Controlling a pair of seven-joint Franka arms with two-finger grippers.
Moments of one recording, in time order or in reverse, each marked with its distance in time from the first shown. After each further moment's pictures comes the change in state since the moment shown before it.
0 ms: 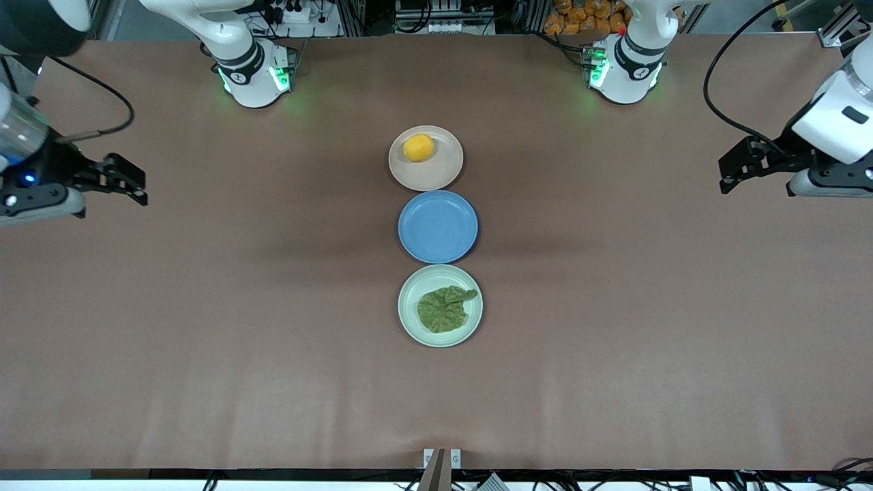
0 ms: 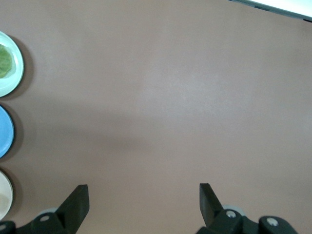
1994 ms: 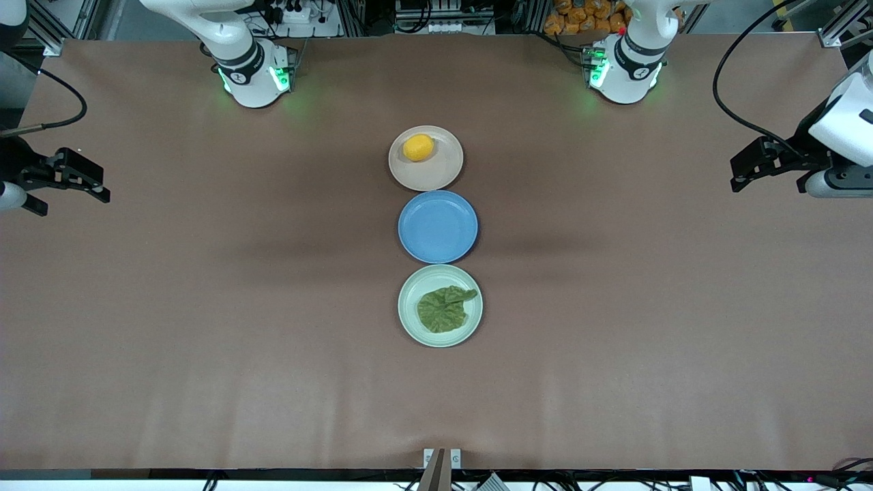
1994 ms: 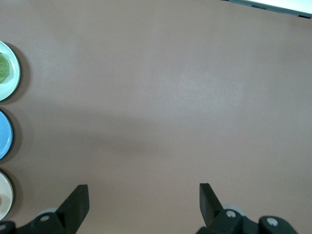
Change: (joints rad) left arm 0.004 0.000 0.020 0.001 0.000 -0.025 0.000; right arm -0.016 0.007 -0.079 0.036 0.046 -0.024 -0.069
